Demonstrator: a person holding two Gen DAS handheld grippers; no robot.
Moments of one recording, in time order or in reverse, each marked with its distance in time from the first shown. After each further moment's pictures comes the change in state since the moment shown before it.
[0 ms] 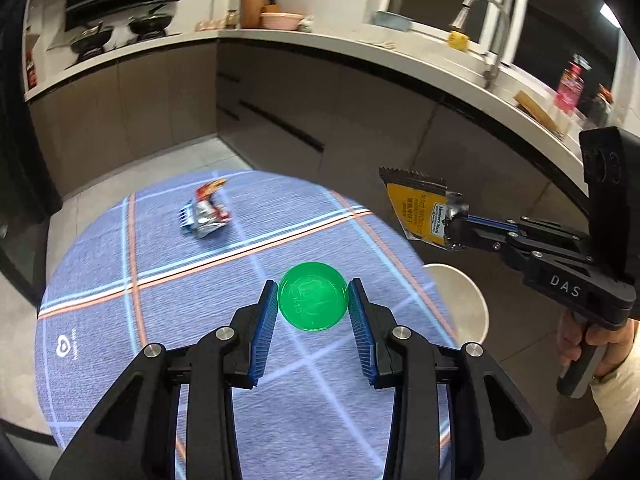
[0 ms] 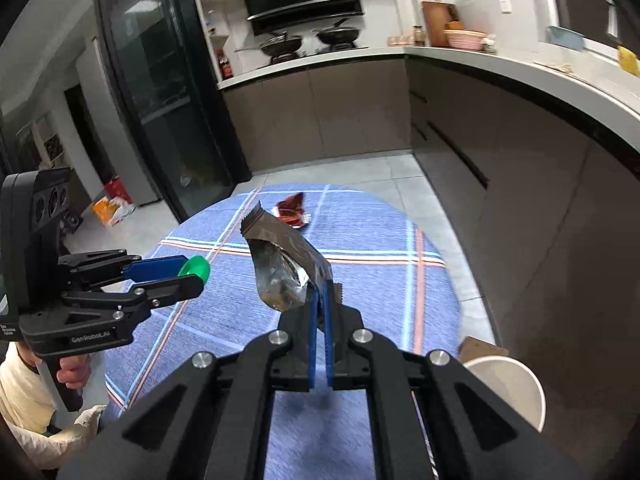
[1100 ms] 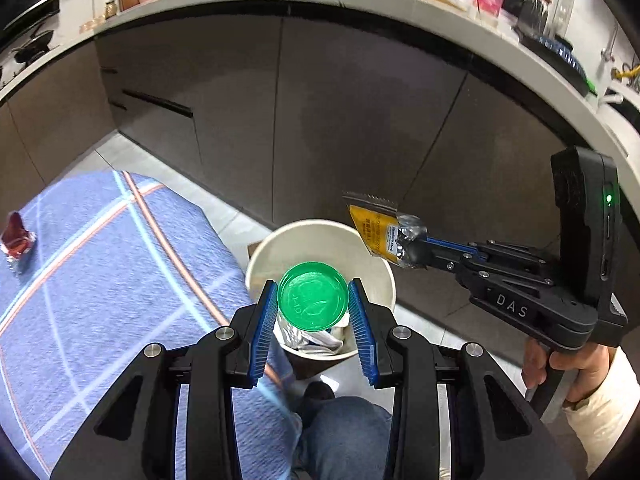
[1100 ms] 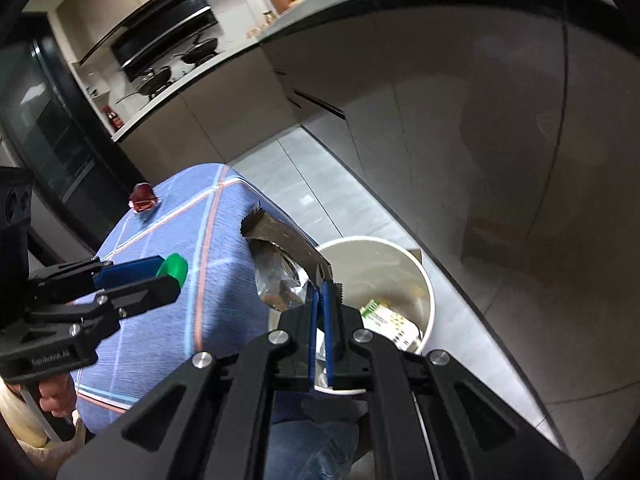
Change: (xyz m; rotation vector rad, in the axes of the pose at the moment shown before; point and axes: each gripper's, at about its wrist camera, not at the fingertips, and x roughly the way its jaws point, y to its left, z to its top) left arm 0.119 -0.203 -0.020 0.242 0.201 -0.181; right arm -0.058 -0.174 -0.147 0.408 0.021 -0.186
